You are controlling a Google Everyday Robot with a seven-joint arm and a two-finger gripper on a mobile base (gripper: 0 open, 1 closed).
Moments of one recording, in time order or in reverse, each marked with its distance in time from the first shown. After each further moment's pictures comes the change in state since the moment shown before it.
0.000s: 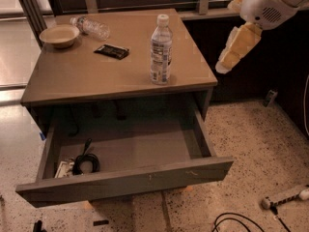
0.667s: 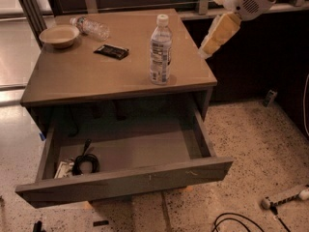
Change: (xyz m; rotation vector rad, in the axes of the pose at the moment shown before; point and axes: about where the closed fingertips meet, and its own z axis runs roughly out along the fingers) arm -0.035 -0.034 0.027 -0.003 -0.123 0.020
